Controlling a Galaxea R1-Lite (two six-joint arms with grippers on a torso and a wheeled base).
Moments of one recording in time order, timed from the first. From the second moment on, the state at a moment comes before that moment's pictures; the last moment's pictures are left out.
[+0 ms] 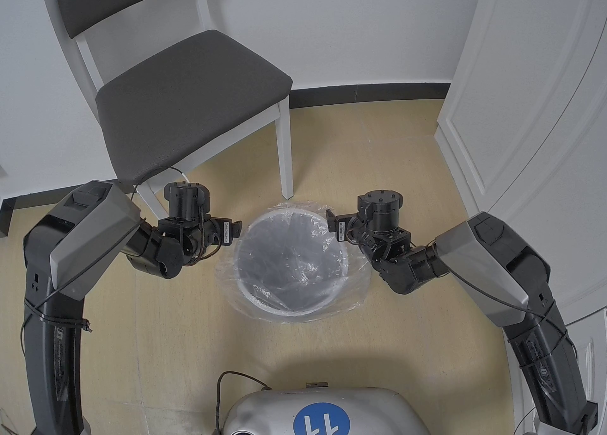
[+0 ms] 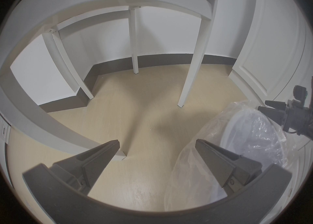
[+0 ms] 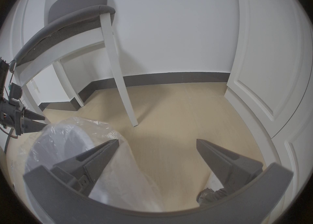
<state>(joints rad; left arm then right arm) -0.25 2.44 -1.37 -0.64 0.12 -0.05 0.49 2.67 -1.74 -0.77 -0.32 0.04</state>
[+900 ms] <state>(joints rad) -0.22 2.31 -1.20 -0.65 0.12 -0.05 0.49 2.57 -1.61 -0.76 -0.32 0.04</state>
